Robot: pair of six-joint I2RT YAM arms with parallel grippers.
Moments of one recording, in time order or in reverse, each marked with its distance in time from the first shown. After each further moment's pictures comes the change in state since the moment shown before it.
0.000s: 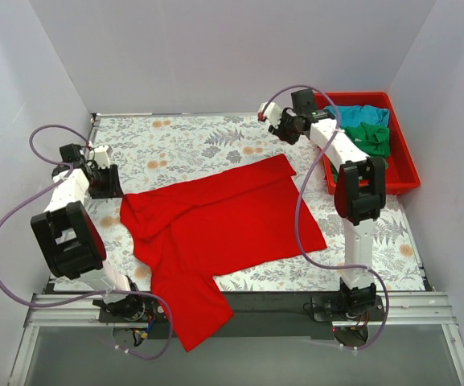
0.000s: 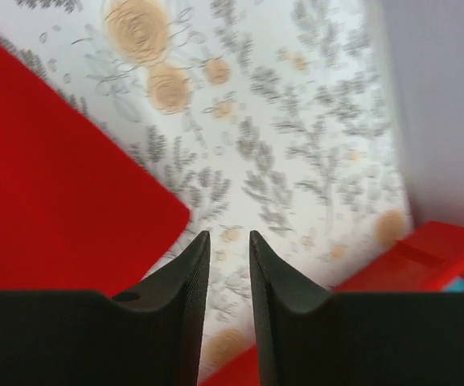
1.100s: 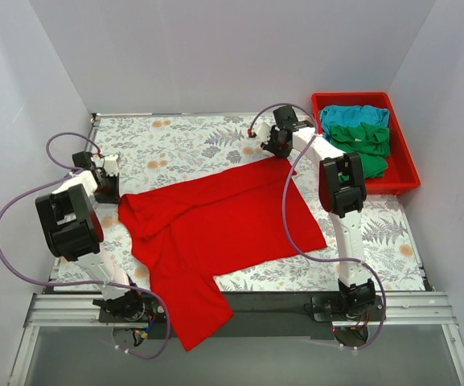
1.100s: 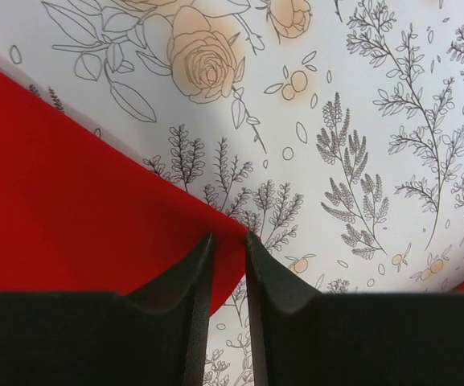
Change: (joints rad) left arm -0.004 0.216 -0.035 0.196 -0.103 0.086; right arm 0.061 0.236 0.063 -0.037 0.196 0.096
